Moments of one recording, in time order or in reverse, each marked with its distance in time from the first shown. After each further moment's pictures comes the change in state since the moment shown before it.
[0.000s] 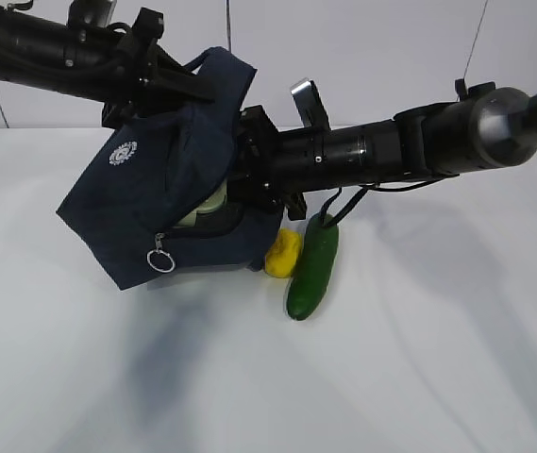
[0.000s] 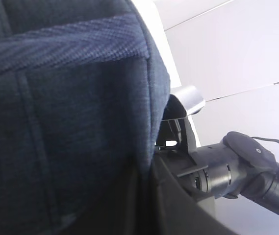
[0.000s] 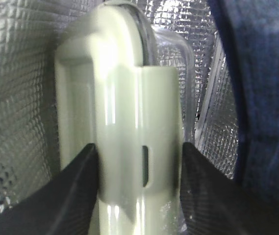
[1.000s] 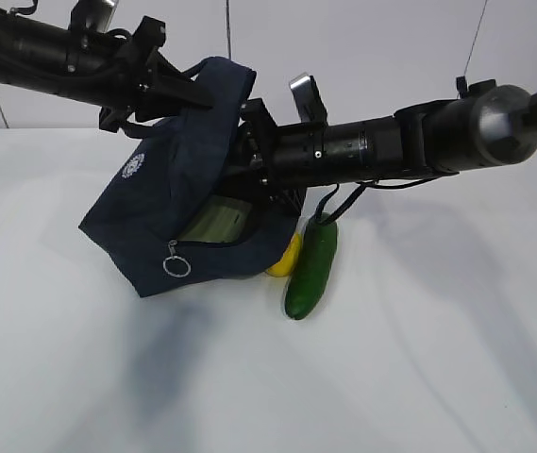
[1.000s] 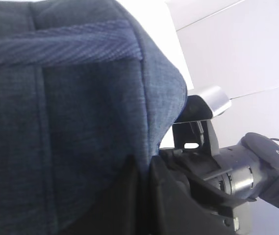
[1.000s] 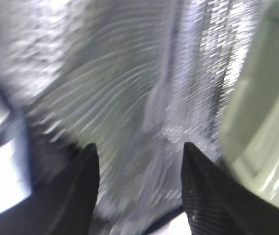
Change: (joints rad) left arm 0.000 0.006 0.000 0.027 -0.031 0.000; right arm 0.000 0.000 -0.006 0.013 0.034 0.002
